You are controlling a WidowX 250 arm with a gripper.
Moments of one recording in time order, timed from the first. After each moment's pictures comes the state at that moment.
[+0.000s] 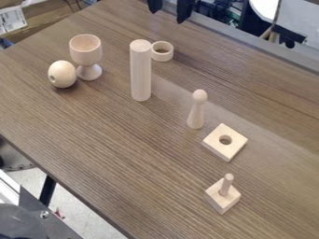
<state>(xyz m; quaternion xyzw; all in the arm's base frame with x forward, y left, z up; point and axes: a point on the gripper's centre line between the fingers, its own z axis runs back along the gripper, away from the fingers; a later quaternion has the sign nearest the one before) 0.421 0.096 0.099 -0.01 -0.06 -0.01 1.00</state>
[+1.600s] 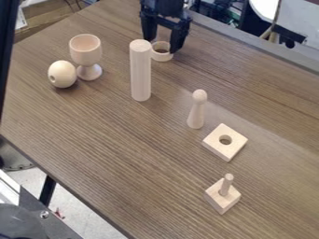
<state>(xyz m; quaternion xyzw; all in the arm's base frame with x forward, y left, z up) 0.416 0.108 0.036 0.00 -0.01 0.00 1.00</state>
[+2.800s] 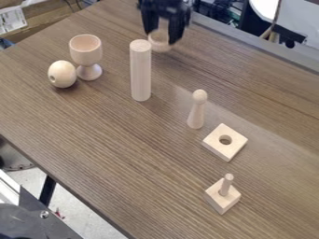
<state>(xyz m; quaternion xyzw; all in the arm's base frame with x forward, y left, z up) 0.406 0.100 0.082 0.01 -0.07 0.01 1.00</state>
